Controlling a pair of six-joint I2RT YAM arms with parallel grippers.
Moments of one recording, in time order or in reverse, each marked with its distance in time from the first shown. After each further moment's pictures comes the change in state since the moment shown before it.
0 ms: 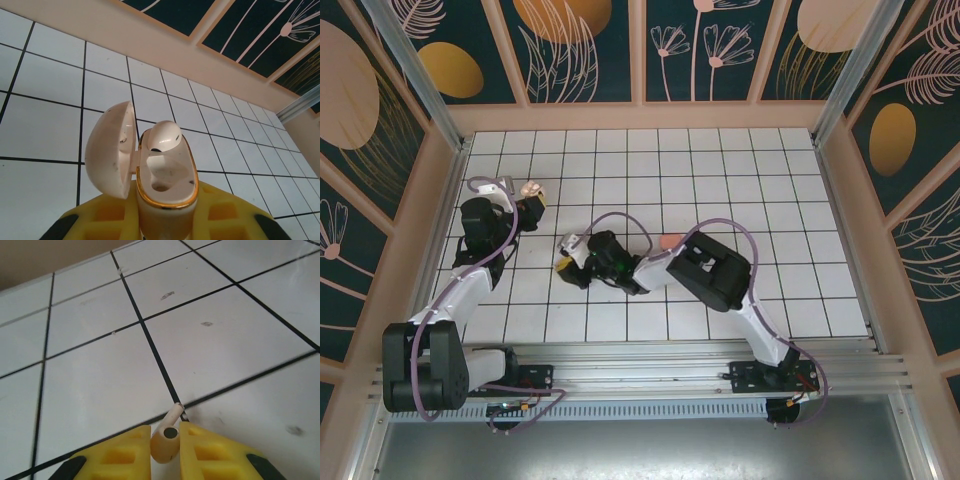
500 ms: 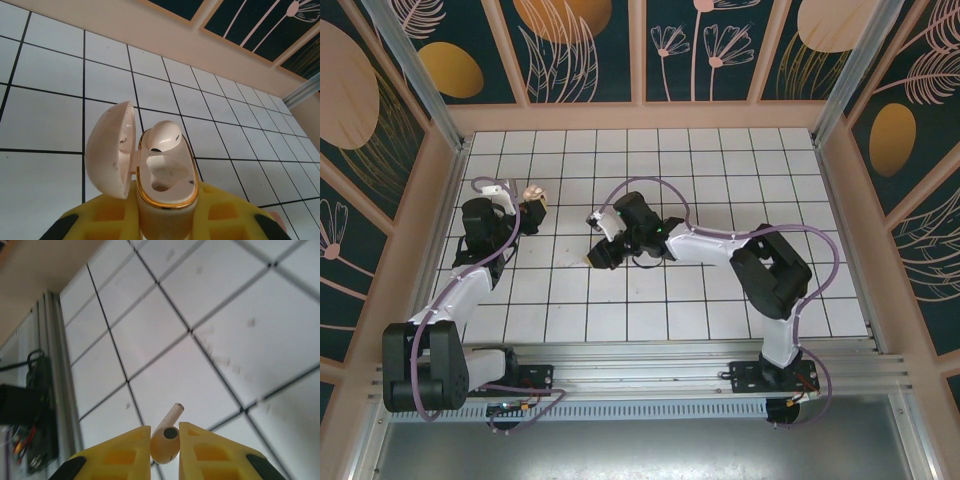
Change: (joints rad) left arm 0.000 0.000 0.004 -0.048 0.019 0.060; right arm -0.149 -0.336 0.042 -0.766 -0.264 0.122
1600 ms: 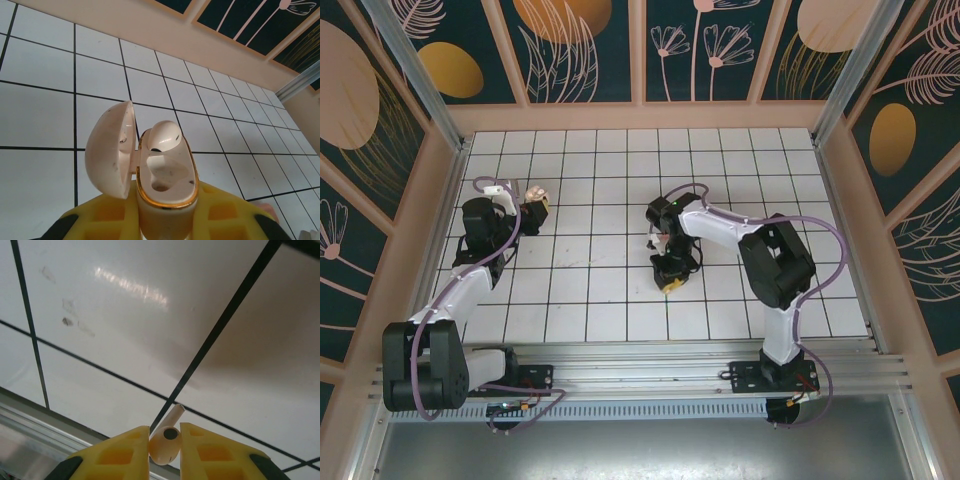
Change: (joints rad) left arm 0.000 0.004 0.005 -0.010 0.031 0.003; right arm -0.161 0.046 0.112 -0.984 0.253 0.035
